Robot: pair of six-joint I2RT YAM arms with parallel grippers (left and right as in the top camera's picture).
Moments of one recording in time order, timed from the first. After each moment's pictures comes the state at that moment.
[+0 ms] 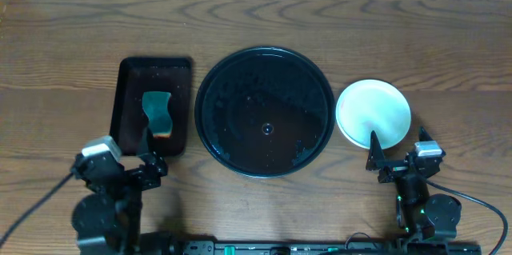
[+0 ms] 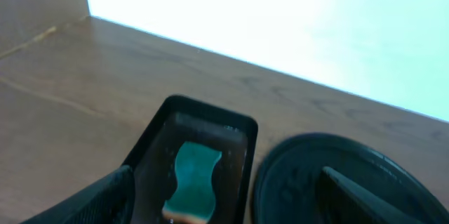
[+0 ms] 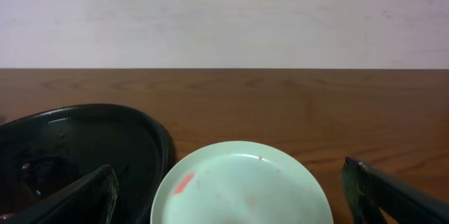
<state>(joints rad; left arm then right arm) 0.12 0.22 0.58 -0.61 0.00 -0.23 -0.03 0.01 0.01 -0.06 -0.14 0.03</state>
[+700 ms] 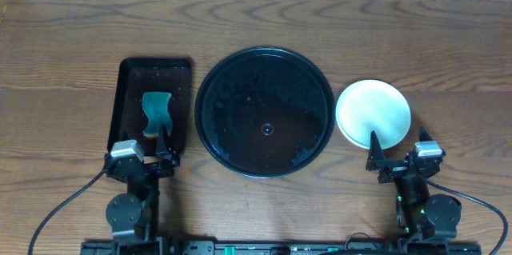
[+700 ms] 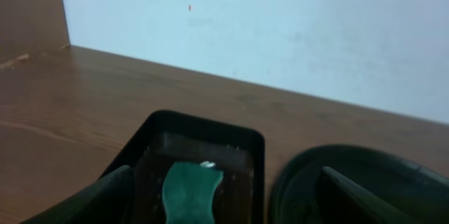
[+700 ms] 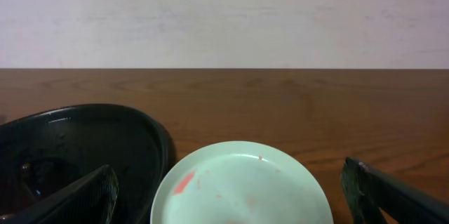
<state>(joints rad) 0.10 0.01 0.07 -0.11 0.00 -0.17 -0.03 0.01 0.01 -0.06 -0.14 0.03</state>
